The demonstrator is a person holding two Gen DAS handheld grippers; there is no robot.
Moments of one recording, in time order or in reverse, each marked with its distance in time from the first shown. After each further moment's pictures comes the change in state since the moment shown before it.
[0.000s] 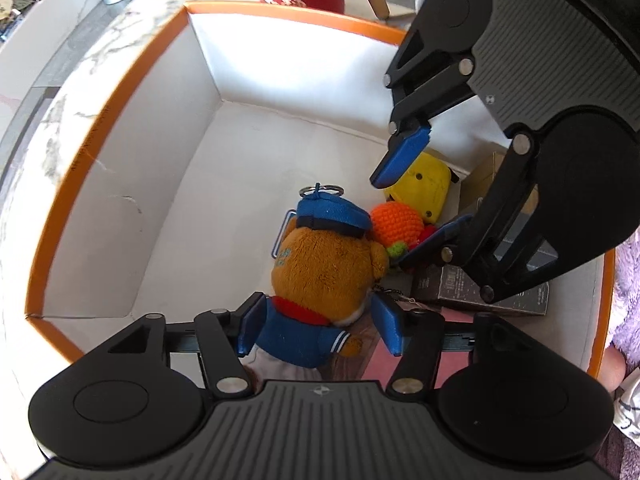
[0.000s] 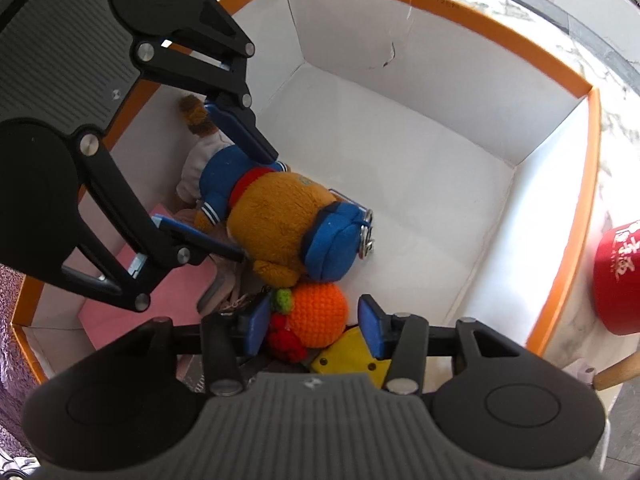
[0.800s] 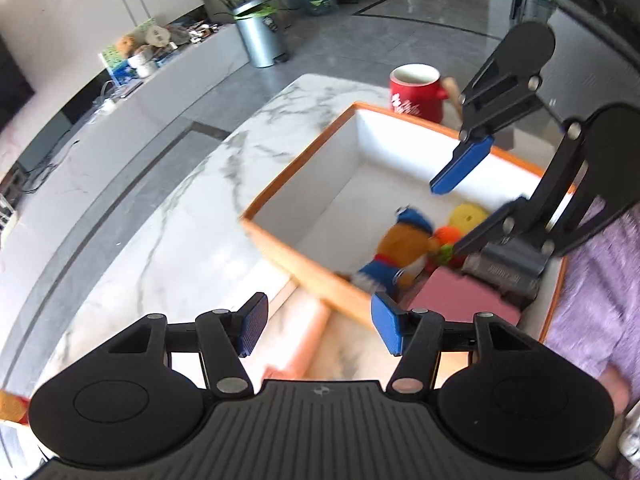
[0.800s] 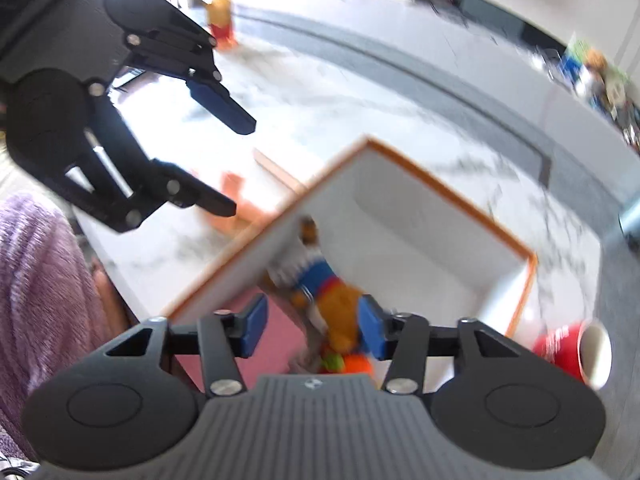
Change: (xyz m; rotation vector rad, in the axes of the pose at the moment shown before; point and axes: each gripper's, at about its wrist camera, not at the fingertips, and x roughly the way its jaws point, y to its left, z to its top) left arm -0.145 -0.052 -0.086 -0.228 -0.280 0.339; right arm -0.107 0.091 -0.011 -0.233 -0.326 -0.087
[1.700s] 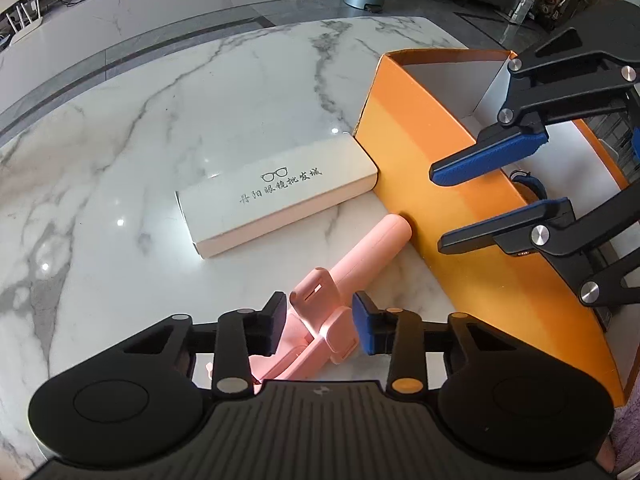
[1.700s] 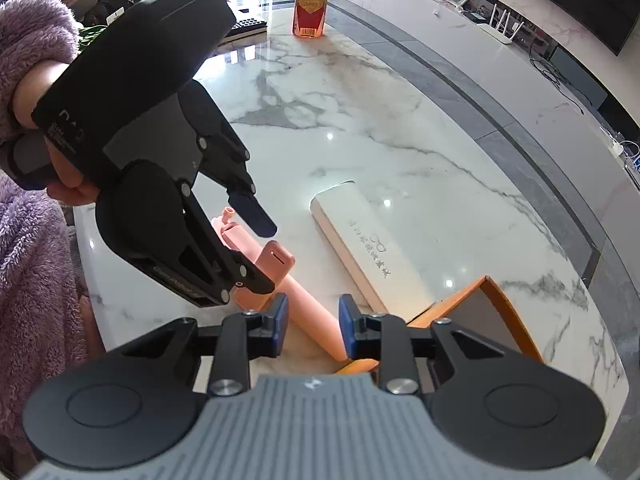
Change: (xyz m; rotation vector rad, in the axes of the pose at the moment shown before) left arm 0.046 0.085 -0.096 -0.486 0.111 -0.131; right arm 0.099 0.040 0.090 -0.265 0.058 0.073
